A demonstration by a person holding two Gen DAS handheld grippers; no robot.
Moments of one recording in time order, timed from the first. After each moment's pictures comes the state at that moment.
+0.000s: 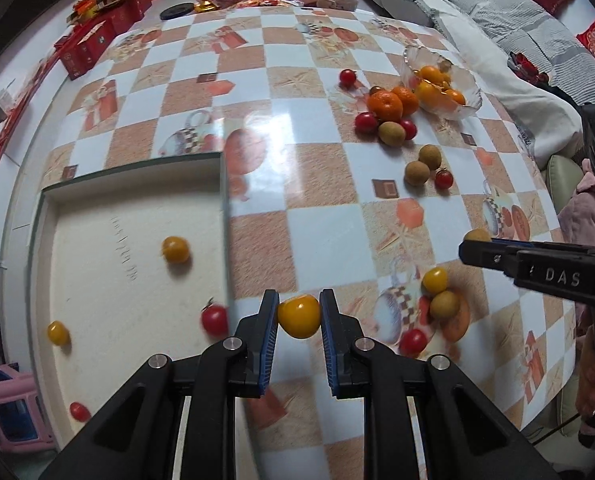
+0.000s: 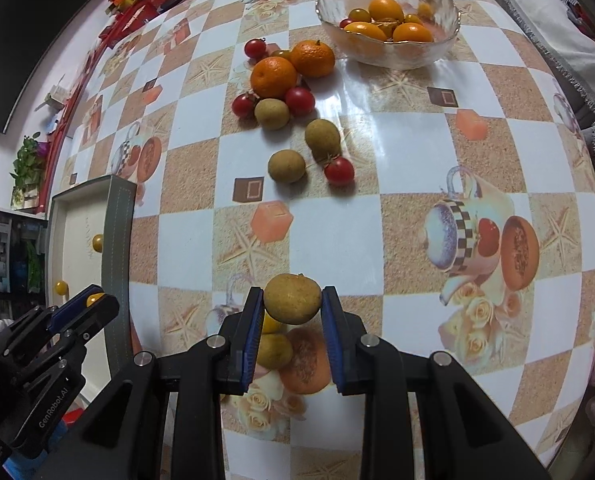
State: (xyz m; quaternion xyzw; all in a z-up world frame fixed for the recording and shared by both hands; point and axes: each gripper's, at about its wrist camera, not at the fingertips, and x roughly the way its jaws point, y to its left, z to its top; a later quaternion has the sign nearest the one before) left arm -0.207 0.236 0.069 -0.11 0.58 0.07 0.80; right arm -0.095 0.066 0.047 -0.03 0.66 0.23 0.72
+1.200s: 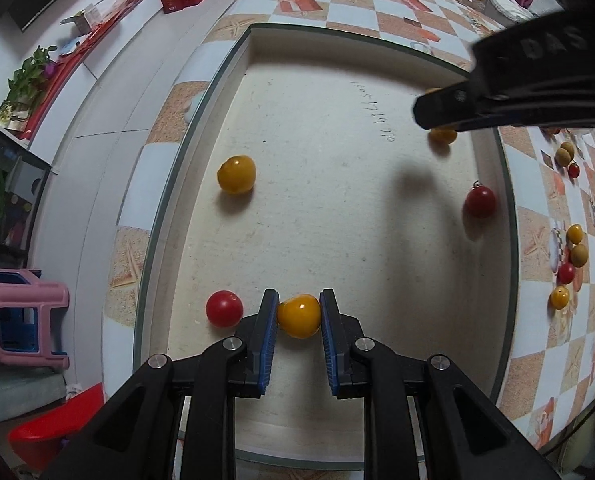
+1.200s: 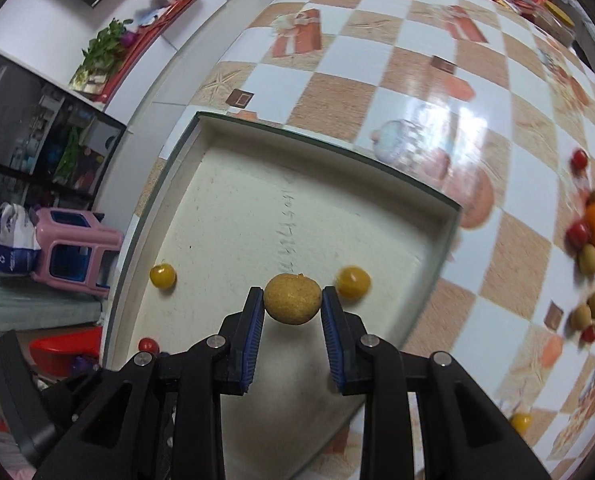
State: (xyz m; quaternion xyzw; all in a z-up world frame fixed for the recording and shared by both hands) left arm -0.331 0.353 0.021 -0.16 0.61 0.20 0.75; right arm -0.175 0.320 0.044 -0.17 0.63 0.39 0.65
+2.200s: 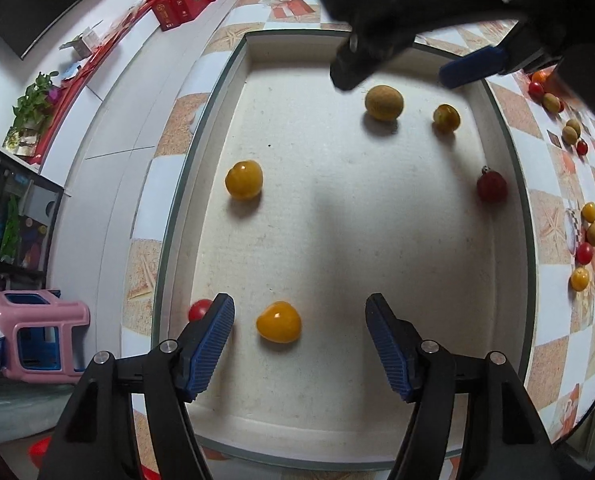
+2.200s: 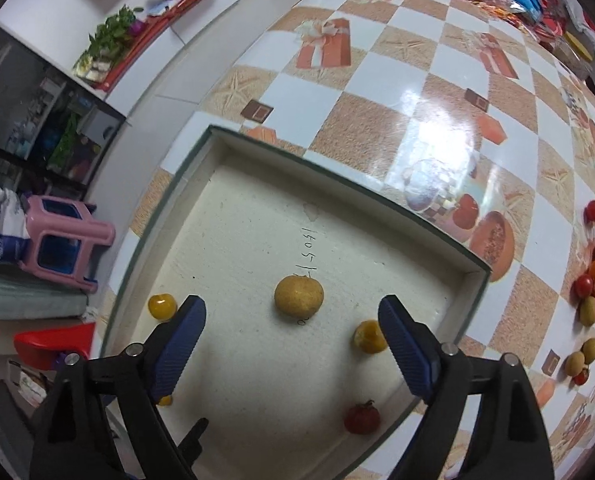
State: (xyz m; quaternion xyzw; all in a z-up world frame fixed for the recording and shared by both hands) left arm -0.328 0.333 0.024 -0.11 0.61 0.21 0.76; right arm -0.171 0.346 0.048 -0.19 0.61 0.40 0.66
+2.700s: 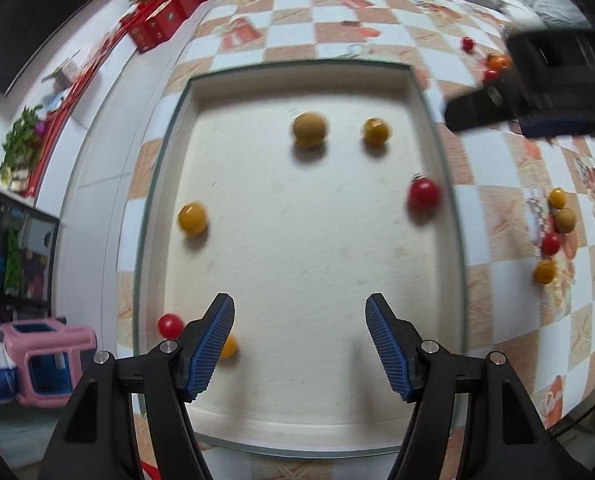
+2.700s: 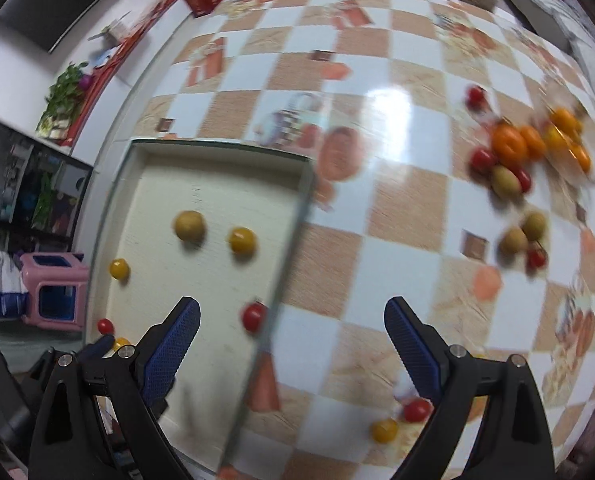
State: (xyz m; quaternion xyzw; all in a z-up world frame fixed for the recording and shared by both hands) left arm -0.301 0.290 0.050 -0.07 0.61 0.18 0.77; right arm -0.149 0.222 0.067 -0.11 0.63 0.31 0.70
